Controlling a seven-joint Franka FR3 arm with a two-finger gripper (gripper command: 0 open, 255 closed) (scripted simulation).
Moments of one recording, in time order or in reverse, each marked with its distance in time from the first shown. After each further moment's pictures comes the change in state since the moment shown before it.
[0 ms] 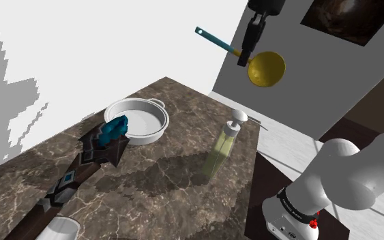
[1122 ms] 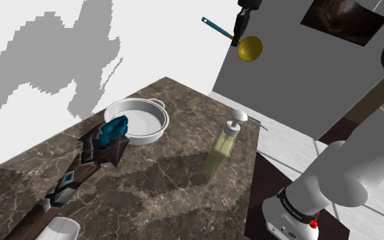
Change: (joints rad) arm -0.150 0.382 -0.223 0.412 -0.073 -0.082 -0.370
